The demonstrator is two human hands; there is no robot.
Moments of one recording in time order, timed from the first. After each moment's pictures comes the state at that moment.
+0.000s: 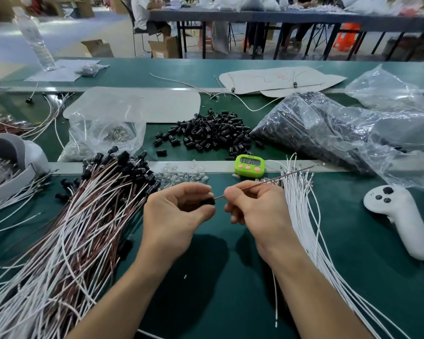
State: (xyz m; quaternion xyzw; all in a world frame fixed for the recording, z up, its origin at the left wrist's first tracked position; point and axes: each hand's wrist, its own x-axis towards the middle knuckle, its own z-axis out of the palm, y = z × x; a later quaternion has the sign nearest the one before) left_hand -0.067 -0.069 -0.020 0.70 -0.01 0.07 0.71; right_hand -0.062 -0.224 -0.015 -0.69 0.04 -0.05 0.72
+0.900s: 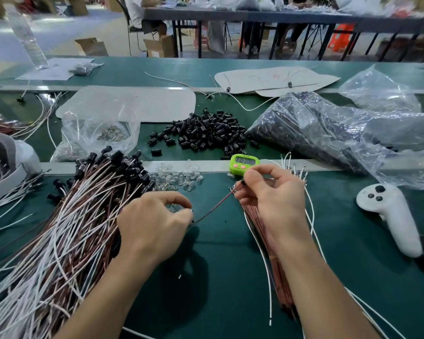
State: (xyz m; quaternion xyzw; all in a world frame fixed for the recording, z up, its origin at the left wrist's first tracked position) left_hand -0.072 -0.050 -0.002 0.93 0.05 0.11 0.34; right_hand -0.058 -0.244 -0.002 -0.62 0.09 -0.12 0.77
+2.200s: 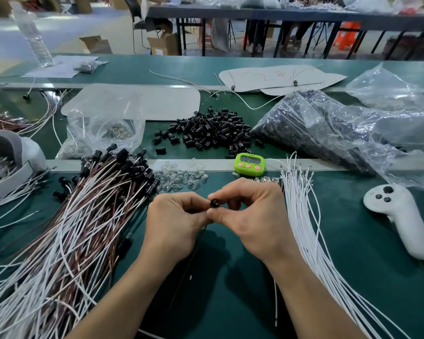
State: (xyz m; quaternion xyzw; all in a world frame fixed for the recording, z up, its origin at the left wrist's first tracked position) left_hand -0.066 -0.068 -0.027 0.77 -0.01 0.03 0.63; right_hand -0.074 -0.223 -0.006 -0.76 -0.12 -0.13 0.62
